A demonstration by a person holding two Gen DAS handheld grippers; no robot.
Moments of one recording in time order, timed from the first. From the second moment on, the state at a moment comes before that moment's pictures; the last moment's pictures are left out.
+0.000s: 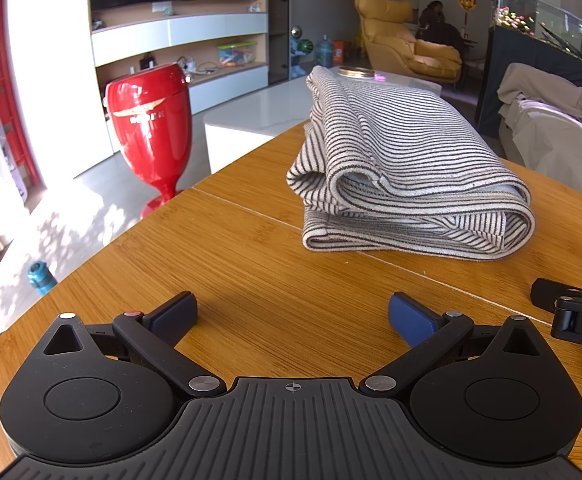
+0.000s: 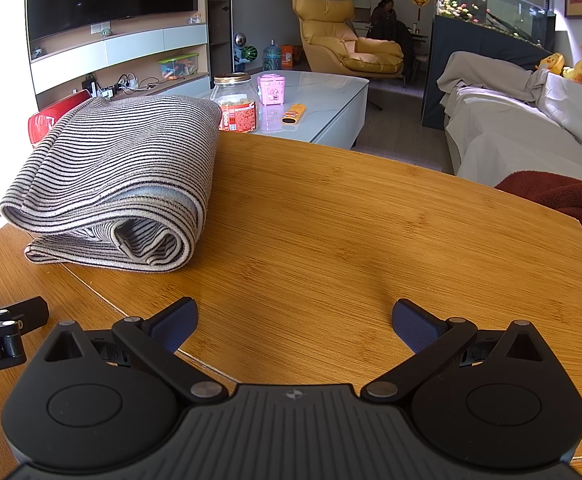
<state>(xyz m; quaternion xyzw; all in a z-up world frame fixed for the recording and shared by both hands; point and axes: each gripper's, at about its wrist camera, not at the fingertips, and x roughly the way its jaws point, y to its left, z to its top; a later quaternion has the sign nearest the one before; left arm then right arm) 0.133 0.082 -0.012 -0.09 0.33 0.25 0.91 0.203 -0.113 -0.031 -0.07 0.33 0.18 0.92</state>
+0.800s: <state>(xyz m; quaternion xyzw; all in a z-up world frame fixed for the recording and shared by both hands) 0.132 0.086 -0.010 -0.09 0.35 0.23 0.90 0.203 -0.111 -0.032 -0.07 0.33 0.18 0.92</state>
